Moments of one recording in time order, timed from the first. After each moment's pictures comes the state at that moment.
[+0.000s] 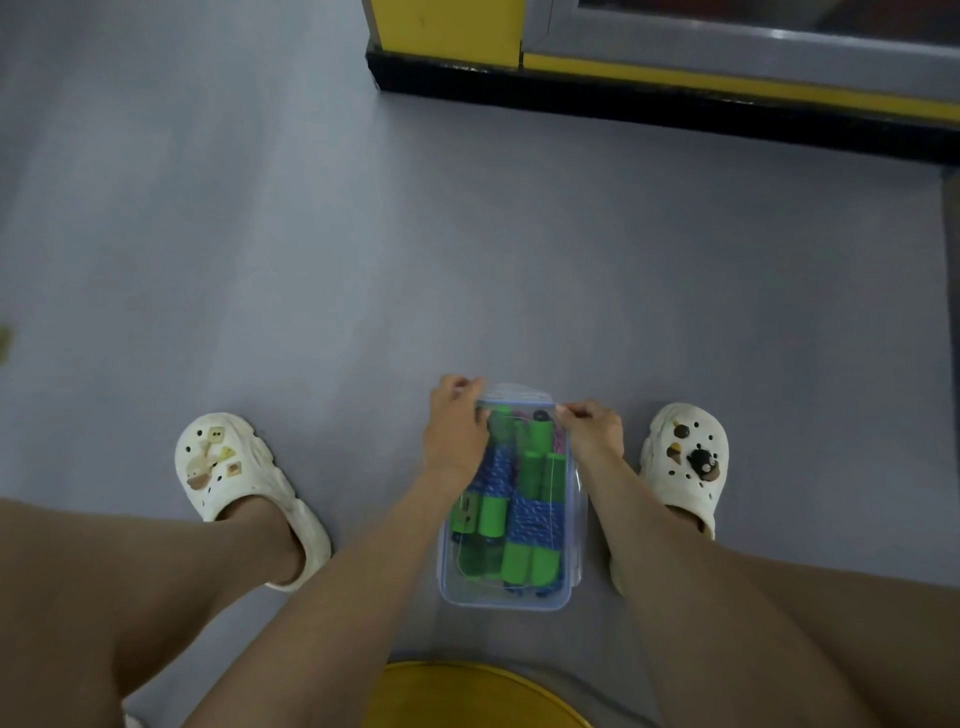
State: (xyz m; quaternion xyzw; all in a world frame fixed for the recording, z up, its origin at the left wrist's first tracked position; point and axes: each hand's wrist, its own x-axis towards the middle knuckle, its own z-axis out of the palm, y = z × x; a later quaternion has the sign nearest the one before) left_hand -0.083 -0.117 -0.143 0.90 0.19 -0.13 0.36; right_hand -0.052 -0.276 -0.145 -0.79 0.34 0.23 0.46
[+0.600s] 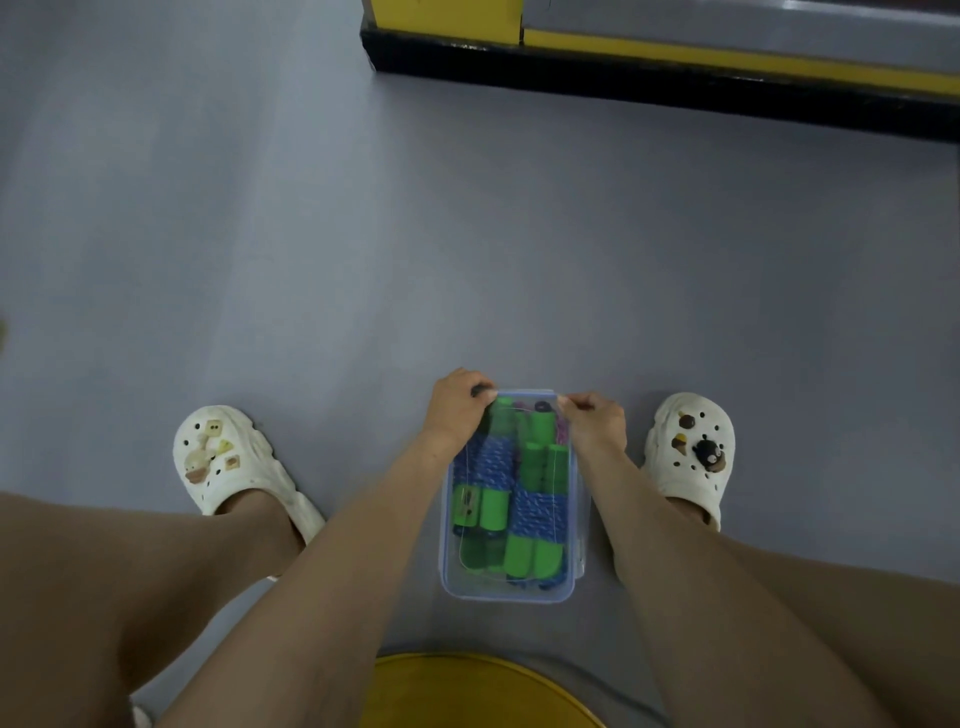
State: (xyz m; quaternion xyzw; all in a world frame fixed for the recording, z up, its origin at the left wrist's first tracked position) left_hand -0.058 -0.105 -0.153 0.88 0.17 -0.19 0.41; right_hand -0.054 -0.275 -0.138 -0.79 0.34 0.22 0.46
